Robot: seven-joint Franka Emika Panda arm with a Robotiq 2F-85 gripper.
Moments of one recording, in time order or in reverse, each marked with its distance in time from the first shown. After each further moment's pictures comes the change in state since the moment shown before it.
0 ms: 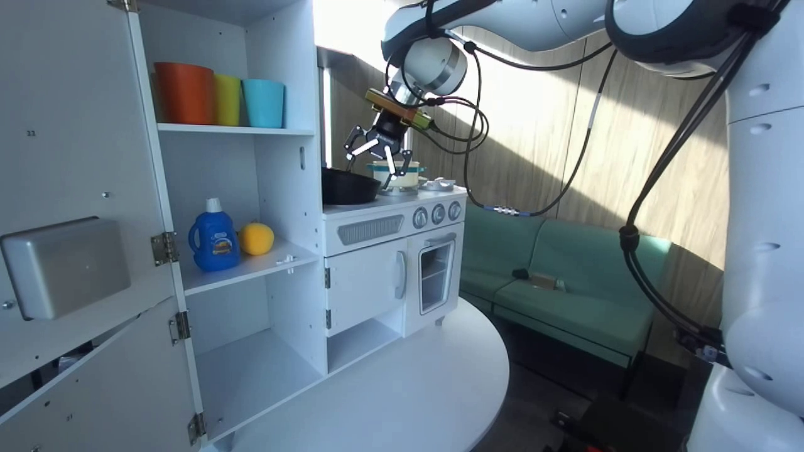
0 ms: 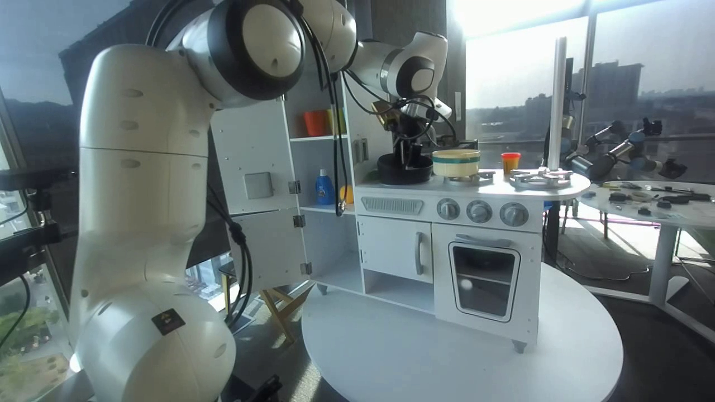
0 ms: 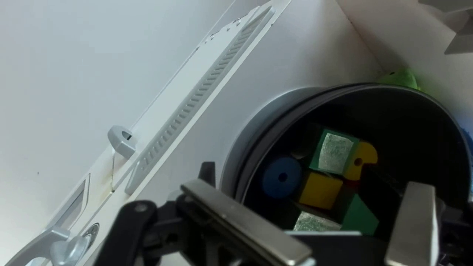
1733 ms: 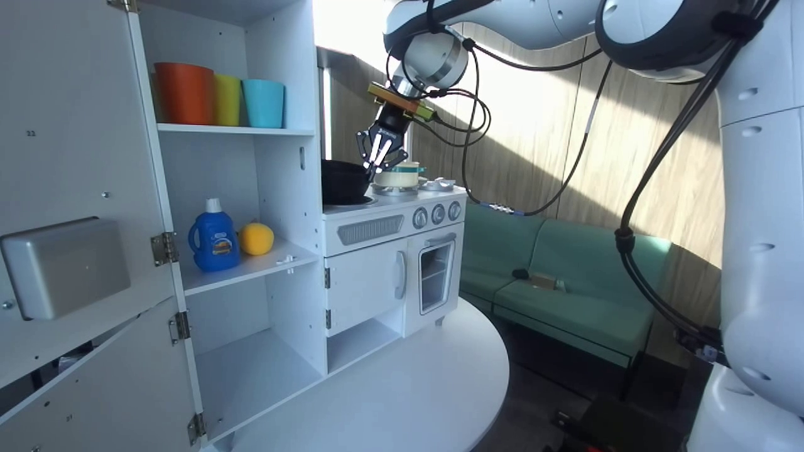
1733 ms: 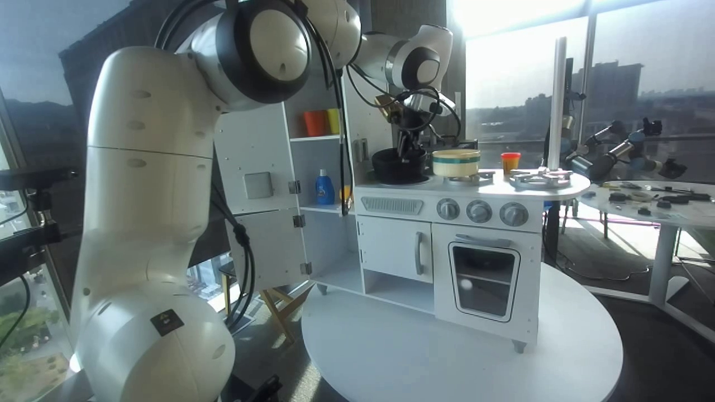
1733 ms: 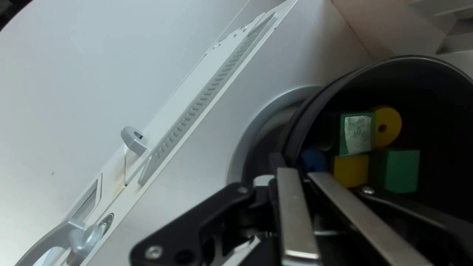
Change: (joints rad) arm -0.011 0.026 -0.009 0.079 -0.008 -0.095 0.010
